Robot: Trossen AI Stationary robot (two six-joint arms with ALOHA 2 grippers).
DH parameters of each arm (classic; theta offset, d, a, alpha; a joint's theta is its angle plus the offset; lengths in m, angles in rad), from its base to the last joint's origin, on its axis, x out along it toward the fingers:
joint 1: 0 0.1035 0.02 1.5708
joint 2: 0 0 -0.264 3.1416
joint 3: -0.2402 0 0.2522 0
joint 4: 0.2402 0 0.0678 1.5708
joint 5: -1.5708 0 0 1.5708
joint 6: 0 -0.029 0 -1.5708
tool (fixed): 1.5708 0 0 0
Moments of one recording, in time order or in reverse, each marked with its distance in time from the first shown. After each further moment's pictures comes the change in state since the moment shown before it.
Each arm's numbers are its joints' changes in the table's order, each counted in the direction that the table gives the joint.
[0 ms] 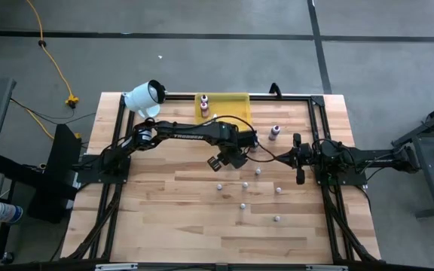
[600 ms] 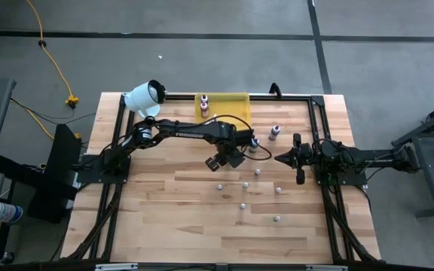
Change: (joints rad) left arm 0.029 0.000 0.090 -0.043 -0.069 0.031; right arm 0.000 0.000 0.000 0.000 0.000 0.000
